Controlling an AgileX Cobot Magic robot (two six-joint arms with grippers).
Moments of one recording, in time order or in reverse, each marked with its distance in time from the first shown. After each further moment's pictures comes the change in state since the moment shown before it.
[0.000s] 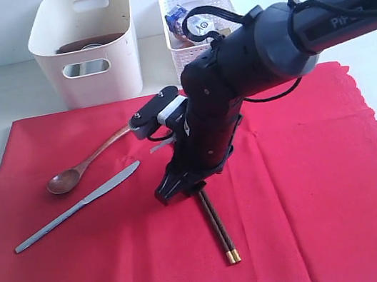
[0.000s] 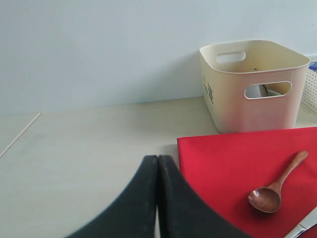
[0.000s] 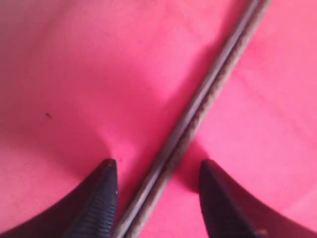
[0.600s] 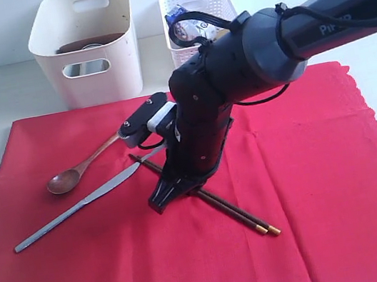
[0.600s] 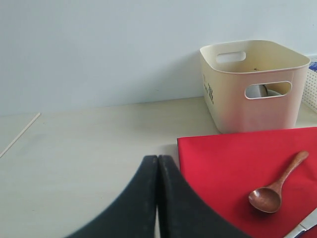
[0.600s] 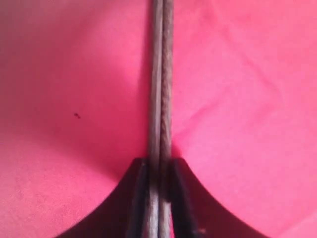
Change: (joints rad) left arm 0.000 0.000 0.000 0.000 0.000 0.000; right arm 0.027 0.008 -0.020 -0.008 0.042 -0.013
